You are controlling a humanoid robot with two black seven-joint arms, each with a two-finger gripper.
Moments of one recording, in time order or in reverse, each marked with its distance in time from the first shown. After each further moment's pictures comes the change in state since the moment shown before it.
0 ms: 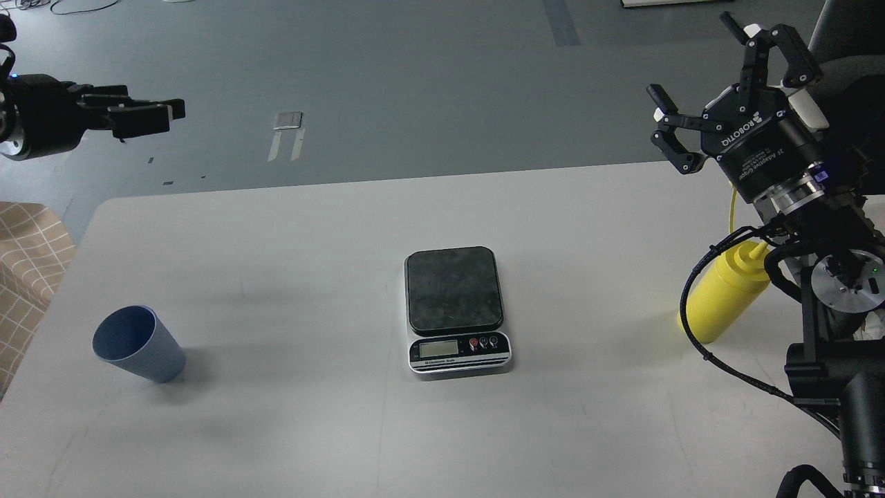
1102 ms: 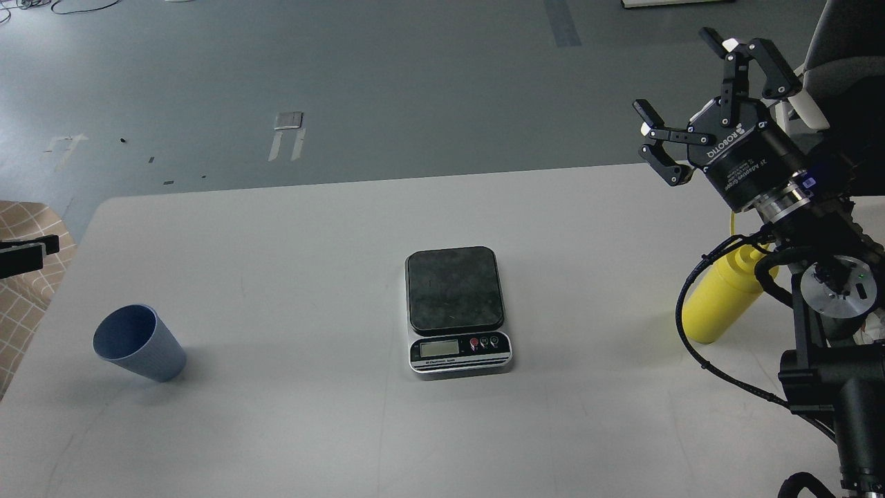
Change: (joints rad) left arm 0.250 0.374 0.003 -0.255 -0.008 -0.024 0.000; right arm -0.007 0.000 -0.033 0.000 -0.033 0.000 0.002
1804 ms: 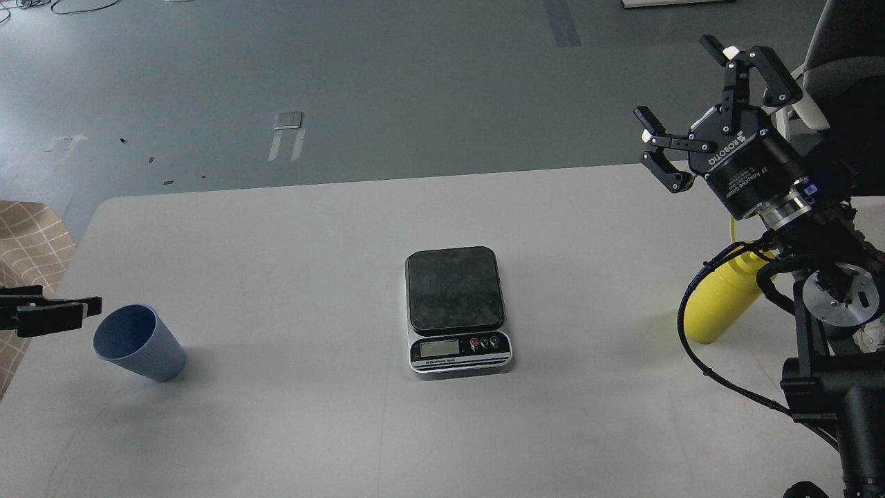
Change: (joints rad) left arm 0.098 0.015 0.011 -0.135 -0.002 -0.028 0.000; right arm -0.027 0.000 -0.001 0.022 -0.004 0.000 -0.001
